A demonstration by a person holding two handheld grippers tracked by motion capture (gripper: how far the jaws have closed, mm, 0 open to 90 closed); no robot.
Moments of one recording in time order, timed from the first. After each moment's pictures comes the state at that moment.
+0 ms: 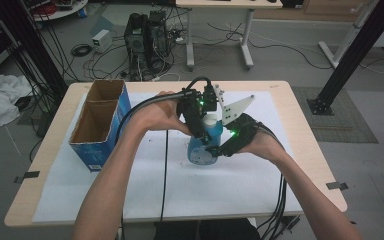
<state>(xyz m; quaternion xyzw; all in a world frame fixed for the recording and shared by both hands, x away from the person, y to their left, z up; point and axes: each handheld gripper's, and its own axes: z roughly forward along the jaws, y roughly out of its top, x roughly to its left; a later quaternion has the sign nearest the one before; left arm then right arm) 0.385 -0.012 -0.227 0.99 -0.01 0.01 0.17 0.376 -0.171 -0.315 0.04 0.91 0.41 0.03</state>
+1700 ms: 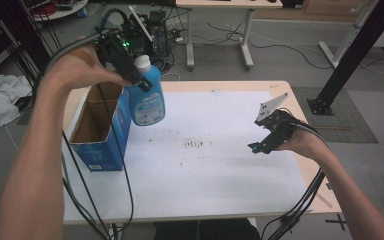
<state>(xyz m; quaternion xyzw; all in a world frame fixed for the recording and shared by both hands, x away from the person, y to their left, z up) 0.404 0.140 -0.103 0.95 0.24 0.08 0.19 0.380 -0.263 -0.308 0.18 0.94 0.26 0.11</state>
